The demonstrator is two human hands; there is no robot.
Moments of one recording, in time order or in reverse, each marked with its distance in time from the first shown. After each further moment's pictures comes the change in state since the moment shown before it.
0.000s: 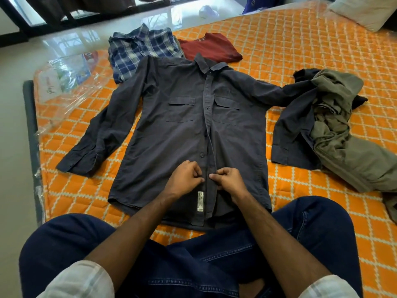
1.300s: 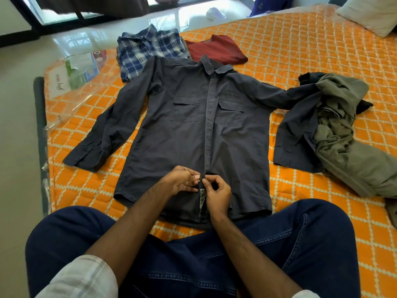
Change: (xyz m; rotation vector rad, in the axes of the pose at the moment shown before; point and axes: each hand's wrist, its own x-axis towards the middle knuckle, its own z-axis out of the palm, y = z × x) left_hand -0.008 0.007 -0.015 -0.928 -0.211 -0.620; right_hand -0.045 0.034 0.057 0.082 0.321 -0.365
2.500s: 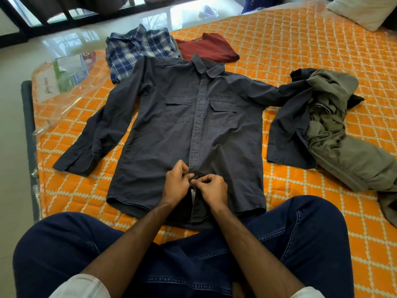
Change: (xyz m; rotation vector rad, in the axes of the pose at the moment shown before) left_hand 0.009 -0.037 0.014 0.460 0.434 0.681; right_hand 0.022 -0.022 -0.016 -0.280 -0.199 0.203
